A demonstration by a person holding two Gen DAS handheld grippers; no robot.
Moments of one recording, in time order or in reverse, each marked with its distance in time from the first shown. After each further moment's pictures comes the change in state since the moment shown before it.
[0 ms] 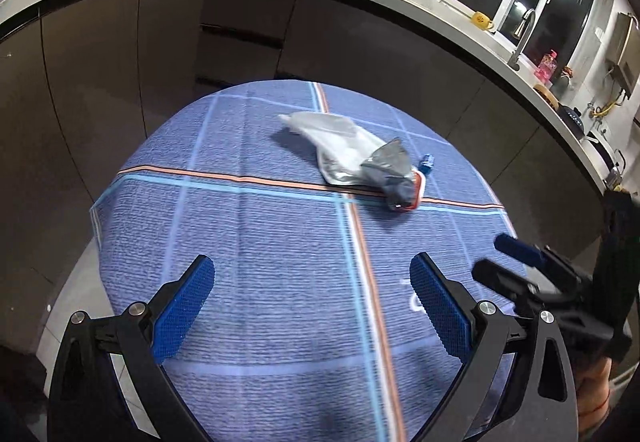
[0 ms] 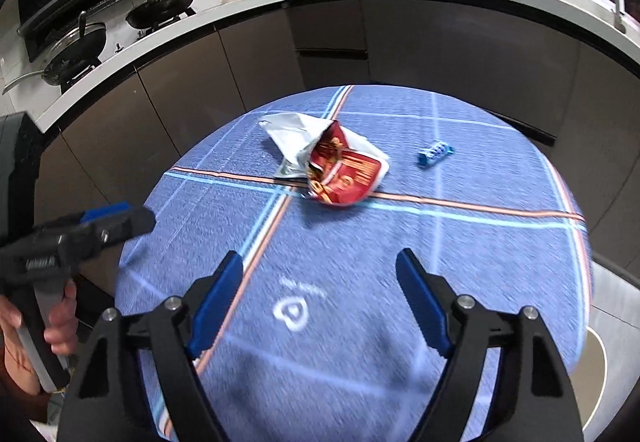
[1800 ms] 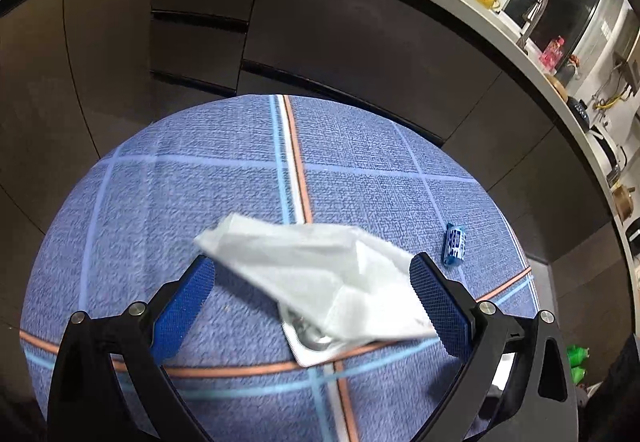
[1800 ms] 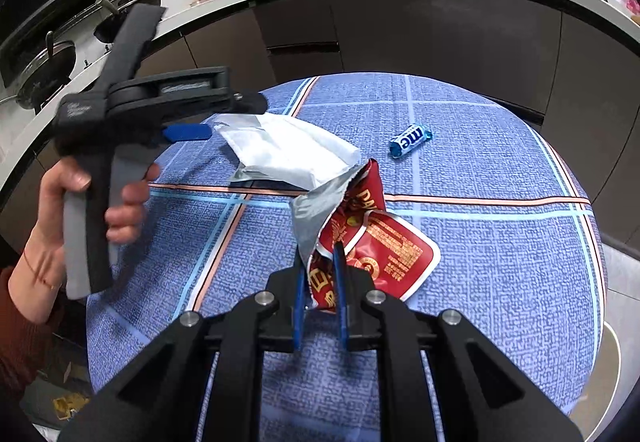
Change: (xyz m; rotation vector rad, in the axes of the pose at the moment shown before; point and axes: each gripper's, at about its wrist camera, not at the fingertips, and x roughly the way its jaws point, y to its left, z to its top) left arm 0.154 -0.029 0.125 0.041 0.114 -0.063; right arm 0.031 -0.034 -0.002 0.090 0.002 -0.037
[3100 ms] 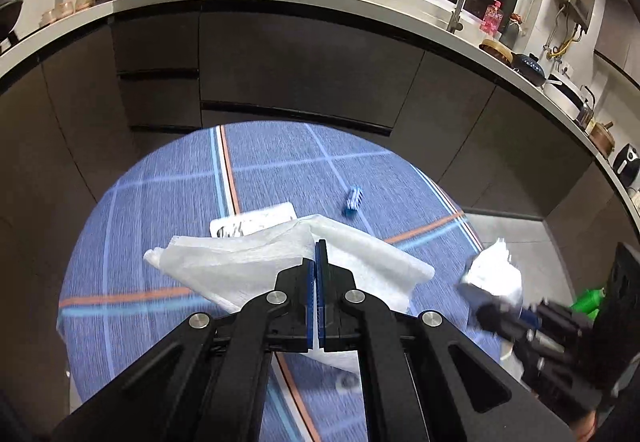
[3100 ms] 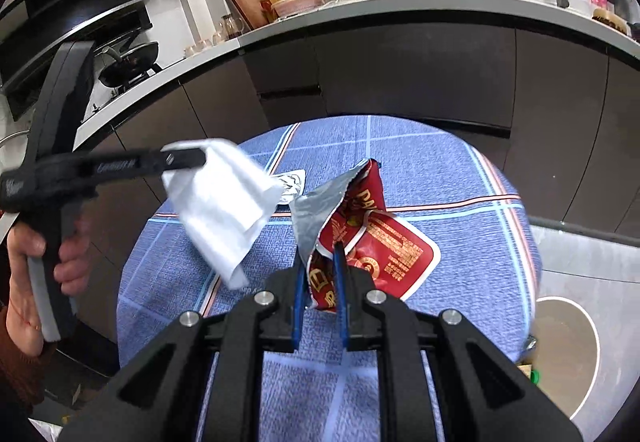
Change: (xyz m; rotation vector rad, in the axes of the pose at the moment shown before) left arm -0.114 -0.083 -0.062 0.205 -0.074 -0.024; right arm -0.097 -0.023 -0.020 0.062 -0.143 -0.011
